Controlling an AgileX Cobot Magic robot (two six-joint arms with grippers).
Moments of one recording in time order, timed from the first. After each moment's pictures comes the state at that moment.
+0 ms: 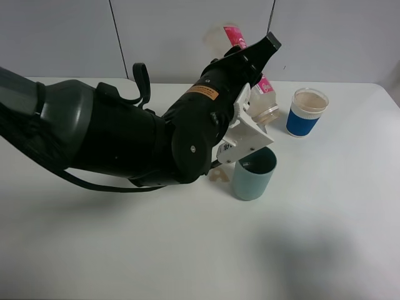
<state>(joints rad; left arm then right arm) -1.10 1.91 -1.04 -0.91 -1.00 2.82 -0.02 0.00 -0.50 -0.06 1.06 -0.02</state>
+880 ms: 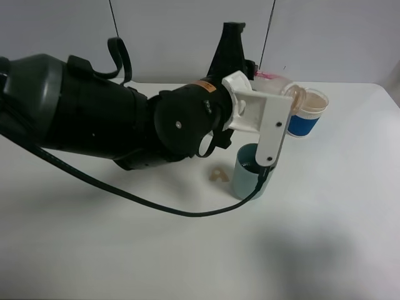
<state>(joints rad) -1.05 1.84 -1.04 -0.90 -0.71 2.02 -0.02 0.00 -0.50 -0.06 1.06 -0.02</state>
